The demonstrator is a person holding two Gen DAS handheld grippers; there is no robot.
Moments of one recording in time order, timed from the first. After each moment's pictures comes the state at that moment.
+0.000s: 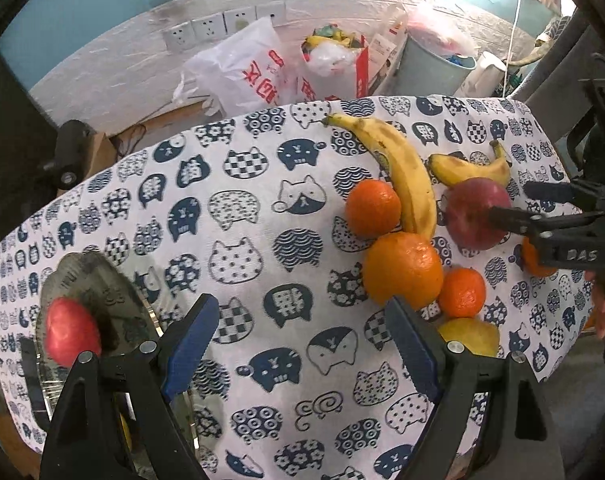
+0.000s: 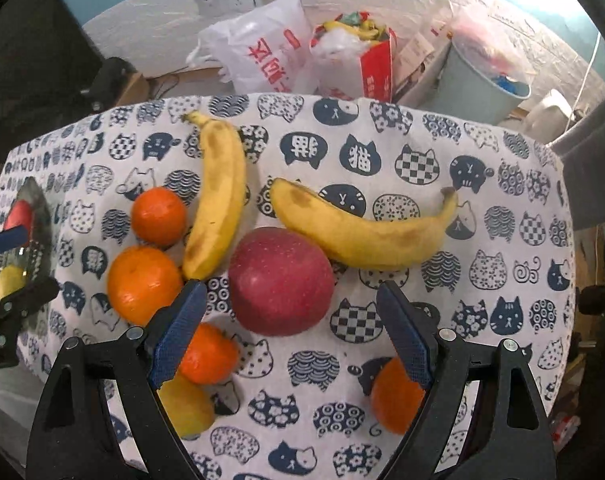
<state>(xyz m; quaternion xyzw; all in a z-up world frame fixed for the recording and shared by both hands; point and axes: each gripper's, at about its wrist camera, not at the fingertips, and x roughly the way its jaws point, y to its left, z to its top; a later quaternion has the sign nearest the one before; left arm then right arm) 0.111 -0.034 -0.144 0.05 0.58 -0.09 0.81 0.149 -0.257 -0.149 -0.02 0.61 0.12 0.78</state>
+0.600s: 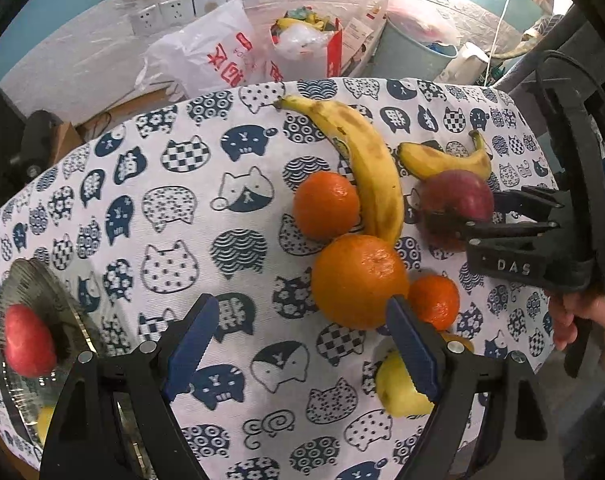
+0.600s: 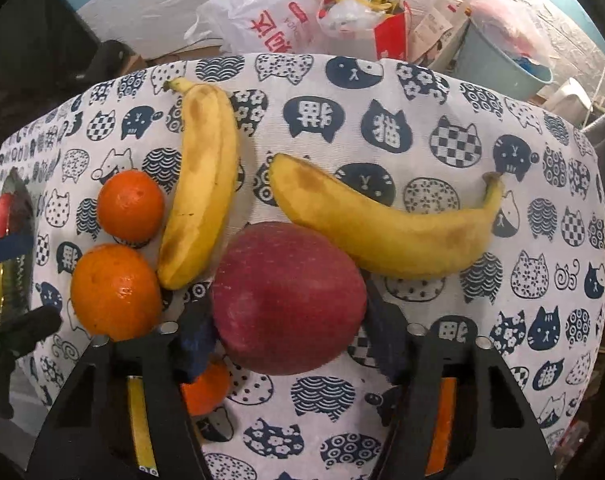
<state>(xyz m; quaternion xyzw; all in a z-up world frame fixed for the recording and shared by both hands) 0.124 -0.063 -0.166 0.02 0.61 -0.13 0.78 0.161 -0.252 -0.187 -0.02 0.63 0.14 0.77</state>
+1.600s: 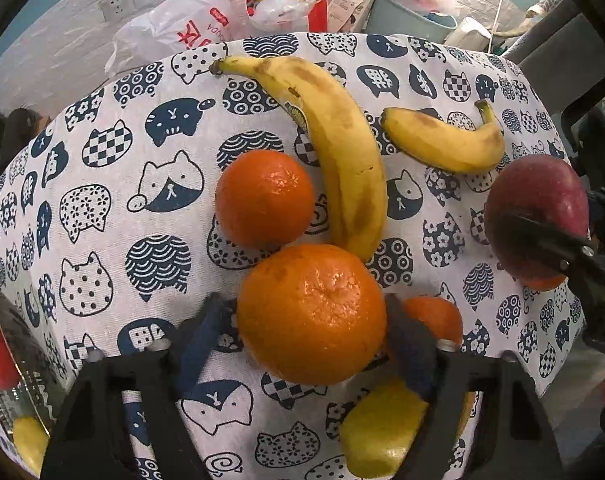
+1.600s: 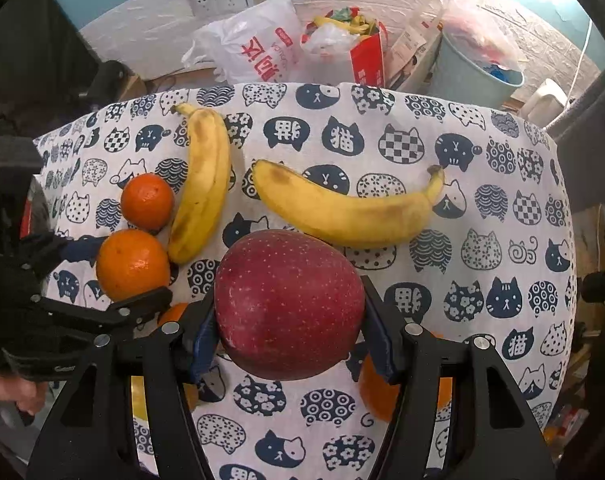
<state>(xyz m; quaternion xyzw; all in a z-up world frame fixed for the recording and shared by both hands) 0.136 -0.108 -0.217 0.03 0.64 -0.14 0.76 0.131 -0.275 -0.146 -0.01 0.60 0.12 0.79</state>
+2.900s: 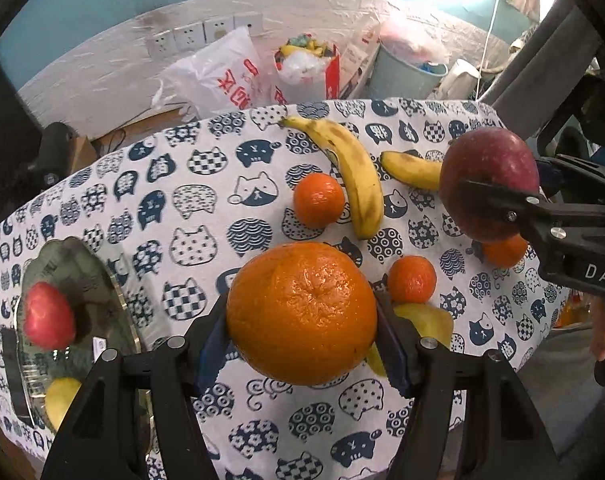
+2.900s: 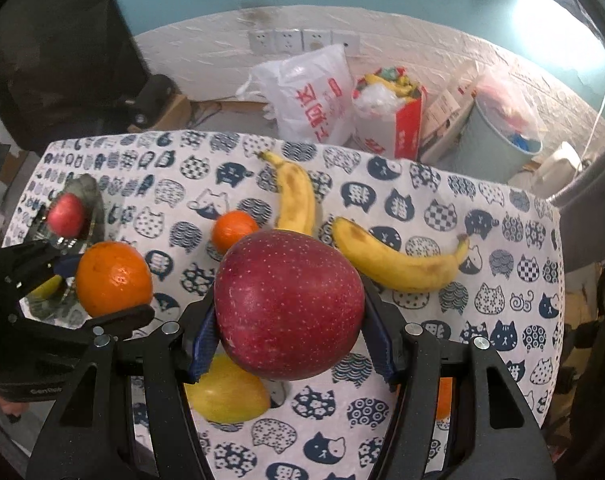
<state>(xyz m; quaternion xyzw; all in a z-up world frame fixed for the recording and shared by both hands) 0.082 -0.050 -0.129 0.03 0.57 -0.13 0.81 0.111 -0.221 -0.080 -0.04 0.53 0.18 0.82</state>
